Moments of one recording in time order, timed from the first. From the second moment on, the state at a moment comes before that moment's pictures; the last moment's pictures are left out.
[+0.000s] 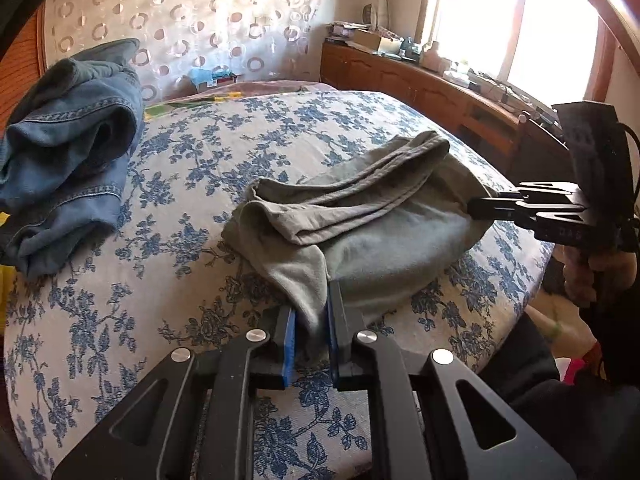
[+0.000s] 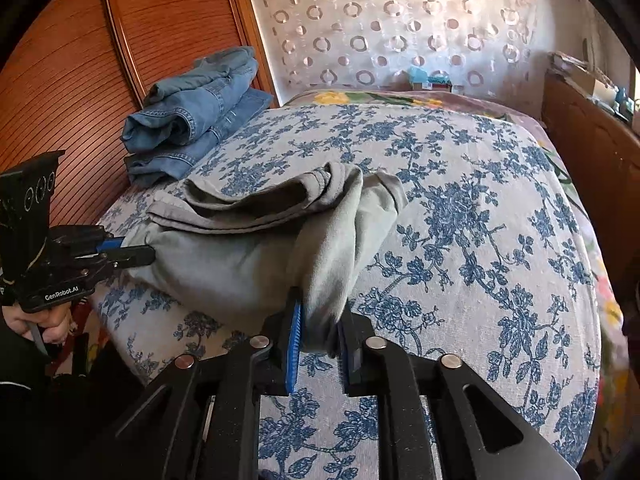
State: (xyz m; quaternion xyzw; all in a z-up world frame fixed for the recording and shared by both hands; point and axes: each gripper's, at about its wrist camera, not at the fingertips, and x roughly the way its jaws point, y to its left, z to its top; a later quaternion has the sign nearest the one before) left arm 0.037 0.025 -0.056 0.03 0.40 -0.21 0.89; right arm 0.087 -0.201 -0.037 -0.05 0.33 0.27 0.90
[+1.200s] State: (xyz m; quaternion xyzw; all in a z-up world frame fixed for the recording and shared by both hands) left arm 0.152 0.022 -0.059 0.07 0.42 -0.15 0.89; right arm 0.101 -0.199 -0.028 -0.05 0.30 0.23 0.92
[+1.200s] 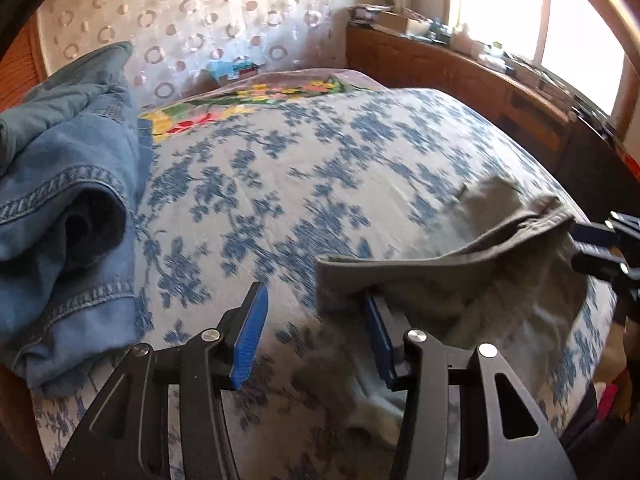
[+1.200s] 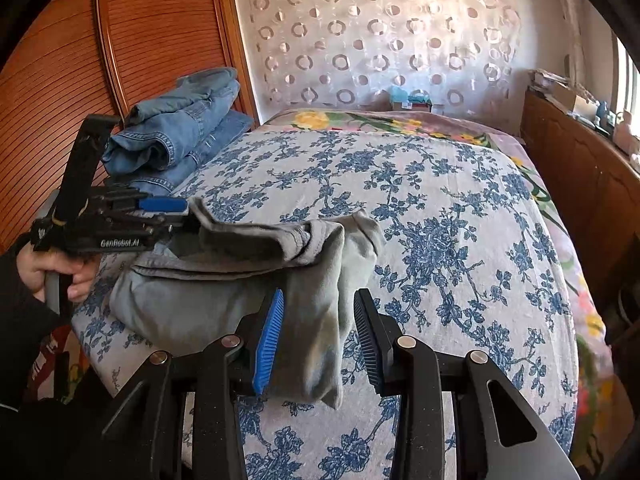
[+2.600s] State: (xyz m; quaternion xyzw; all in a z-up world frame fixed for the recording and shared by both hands) left arm 0.073 0.041 -0.039 0.05 0.38 -0.18 0.90; right arm 0.160 -0.178 -0.041 -0.07 0.32 0.21 0.92
